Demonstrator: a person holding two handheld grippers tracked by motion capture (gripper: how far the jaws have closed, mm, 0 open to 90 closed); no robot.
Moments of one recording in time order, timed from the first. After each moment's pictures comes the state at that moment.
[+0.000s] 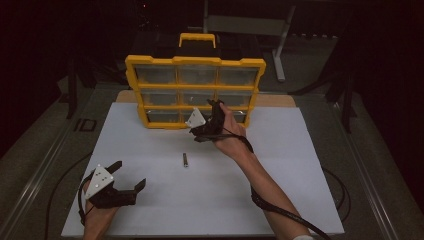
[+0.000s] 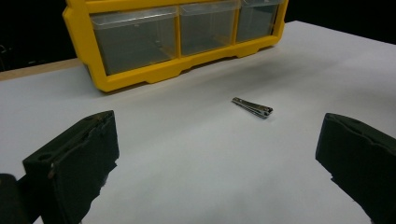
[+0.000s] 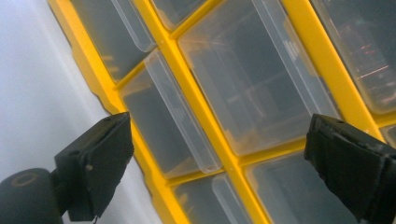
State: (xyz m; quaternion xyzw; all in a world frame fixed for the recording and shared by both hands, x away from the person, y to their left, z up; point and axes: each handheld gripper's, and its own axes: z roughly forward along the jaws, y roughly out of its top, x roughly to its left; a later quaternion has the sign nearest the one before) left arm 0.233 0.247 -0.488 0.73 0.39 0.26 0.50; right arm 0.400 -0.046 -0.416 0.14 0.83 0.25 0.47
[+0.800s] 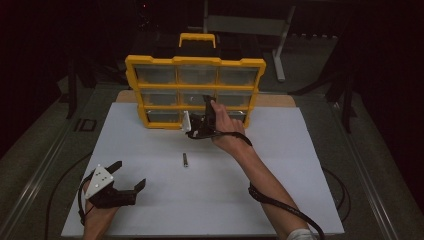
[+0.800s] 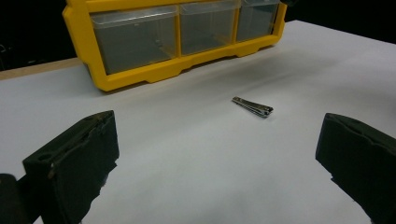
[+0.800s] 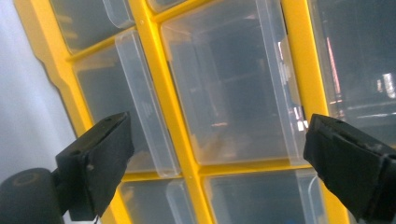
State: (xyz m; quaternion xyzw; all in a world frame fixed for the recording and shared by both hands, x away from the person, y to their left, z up) left arm 0.233 0.247 -0.488 0.73 0.39 0.26 0.50; right arm 0.409 -0.029 -0.425 0.05 0.81 0.15 0.56
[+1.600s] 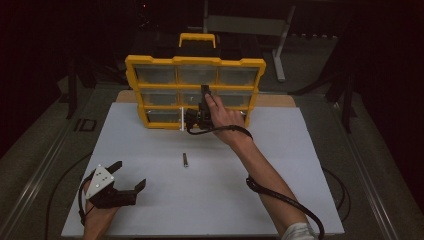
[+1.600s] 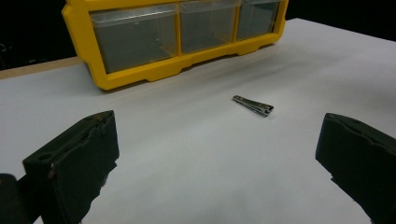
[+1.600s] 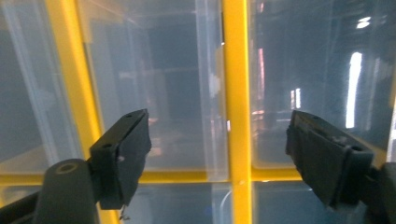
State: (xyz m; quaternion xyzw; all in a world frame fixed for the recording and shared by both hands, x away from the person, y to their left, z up) left arm 0.233 0.247 -0.488 0.73 0.39 0.26 0.50; right arm 0.423 -0.020 -0.418 0.00 0.74 0.06 0.67
